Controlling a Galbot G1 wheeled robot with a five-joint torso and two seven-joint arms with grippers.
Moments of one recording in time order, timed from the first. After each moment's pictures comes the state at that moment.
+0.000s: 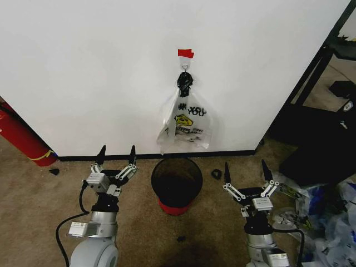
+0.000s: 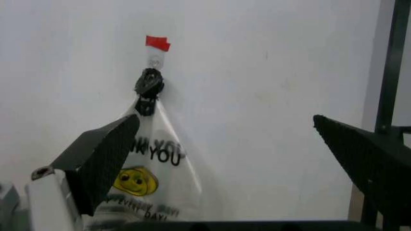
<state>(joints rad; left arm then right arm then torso) 1.53 -1.29 -0.44 -2.16 -0.30 -0.40 -0.08 -1.67 1.61 0.51 2.11 -0.15 0.63 -0.05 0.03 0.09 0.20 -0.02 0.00</state>
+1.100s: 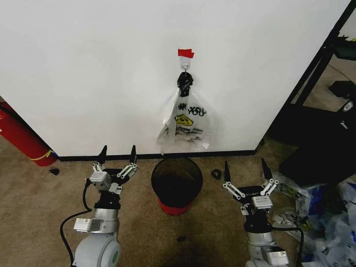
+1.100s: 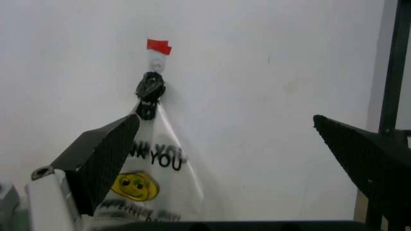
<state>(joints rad) 1.50 -1.30 -0.43 -2.13 -0.30 -0.41 -0.08 -1.65 1.61 0.51 2.10 -0.15 0.62 -0.05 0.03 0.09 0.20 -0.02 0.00</state>
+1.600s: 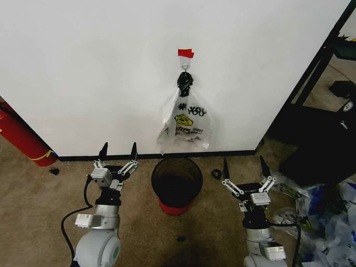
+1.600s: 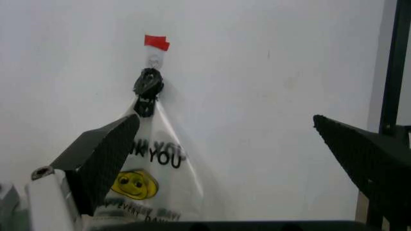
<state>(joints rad) 1.46 -1.30 -0.43 -2.10 -0.30 -0.39 -0.08 -1.62 1.61 0.51 2.07 -0.14 0.62 -0.05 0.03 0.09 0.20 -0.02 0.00</state>
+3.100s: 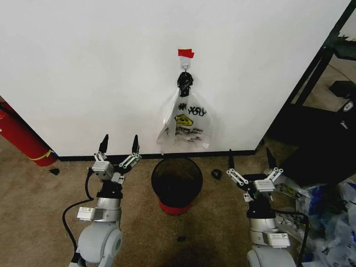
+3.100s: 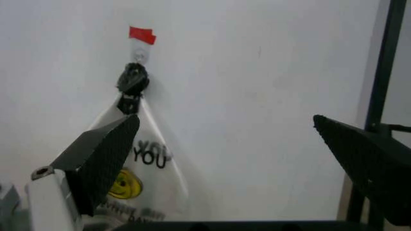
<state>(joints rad) 1.42 -1.32 -0.43 -2.11 -0.27 -0.38 -0.07 -1.61 1.55 0.49 2.16 -0.16 0.46 0.03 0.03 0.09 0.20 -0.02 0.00</state>
